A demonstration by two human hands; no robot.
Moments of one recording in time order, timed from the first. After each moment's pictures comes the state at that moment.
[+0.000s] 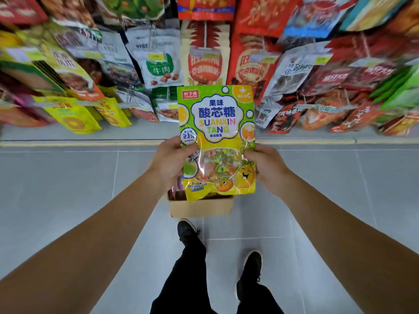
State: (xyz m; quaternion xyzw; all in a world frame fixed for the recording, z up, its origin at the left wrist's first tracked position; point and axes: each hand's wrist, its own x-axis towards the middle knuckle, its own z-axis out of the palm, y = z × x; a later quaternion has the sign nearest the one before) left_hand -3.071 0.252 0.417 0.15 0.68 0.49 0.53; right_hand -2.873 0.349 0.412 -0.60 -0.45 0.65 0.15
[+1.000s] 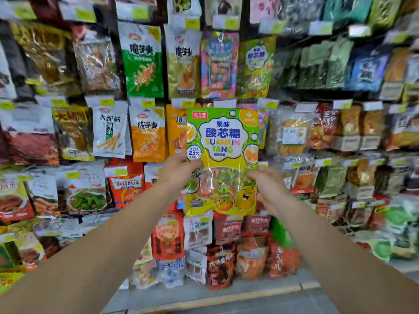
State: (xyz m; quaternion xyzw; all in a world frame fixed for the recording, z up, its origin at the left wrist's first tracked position) left_hand -2.748 0.395 0.783 0.46 0.60 0.59 0.27; right_hand -2.541 0.450 0.771 -0.42 -0.55 0.55 0.47
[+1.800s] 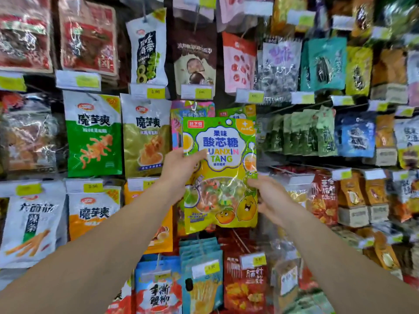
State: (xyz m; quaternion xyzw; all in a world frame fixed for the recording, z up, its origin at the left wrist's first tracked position) left_hand -2.748 0.649 0.947 0.52 0.44 0.69 0.26; right_hand -2.555 0.735 0.885 -0.35 -0.55 0.54 0.53
